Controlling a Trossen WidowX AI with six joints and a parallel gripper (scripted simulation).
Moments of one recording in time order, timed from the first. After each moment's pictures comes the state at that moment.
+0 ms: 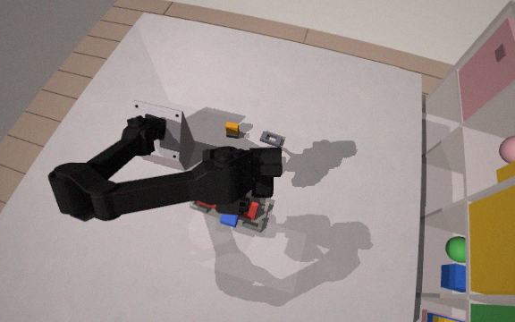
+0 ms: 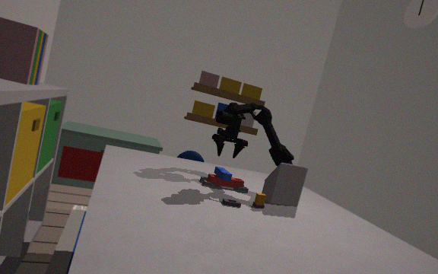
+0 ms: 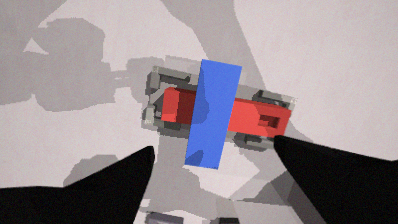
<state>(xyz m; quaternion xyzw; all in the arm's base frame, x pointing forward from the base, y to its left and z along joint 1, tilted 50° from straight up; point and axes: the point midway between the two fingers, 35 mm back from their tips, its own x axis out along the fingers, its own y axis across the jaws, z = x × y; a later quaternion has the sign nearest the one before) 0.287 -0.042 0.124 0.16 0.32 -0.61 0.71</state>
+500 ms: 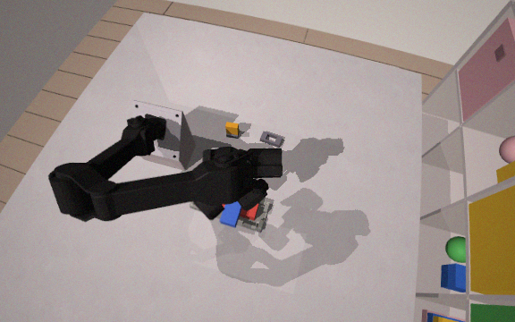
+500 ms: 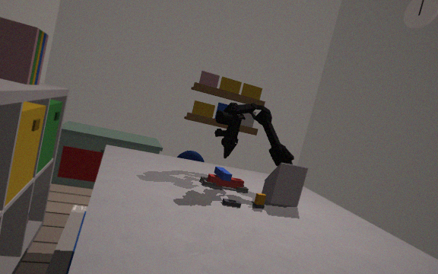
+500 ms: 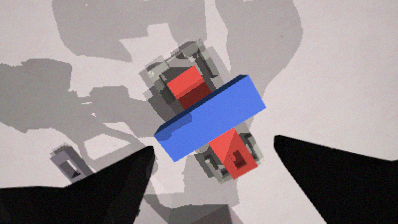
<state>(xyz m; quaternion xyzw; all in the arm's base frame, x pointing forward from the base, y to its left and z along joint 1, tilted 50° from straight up) 0.287 -0.043 0.123 -0.14 0.53 -0.43 0.71</state>
